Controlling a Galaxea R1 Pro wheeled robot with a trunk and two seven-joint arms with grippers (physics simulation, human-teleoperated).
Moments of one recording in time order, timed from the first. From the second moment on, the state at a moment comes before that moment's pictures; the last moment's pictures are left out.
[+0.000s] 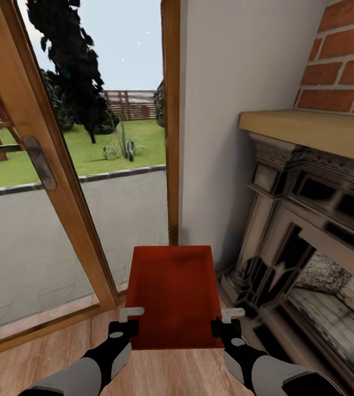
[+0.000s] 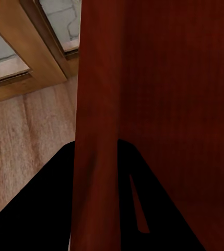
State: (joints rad) left arm -0.68 -0.13 -0.07 -0.15 0.07 -0.08 0.26; right arm -0.73 0.13 0.21 0.02 -0.12 -0.30 -0.18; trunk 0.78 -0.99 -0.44
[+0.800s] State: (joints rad) left arm -0.68 -0.13 -0.07 -0.15 0.07 -0.08 0.26; right arm -0.73 0.13 0.21 0.02 -0.12 -0.30 -0.18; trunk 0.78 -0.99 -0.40
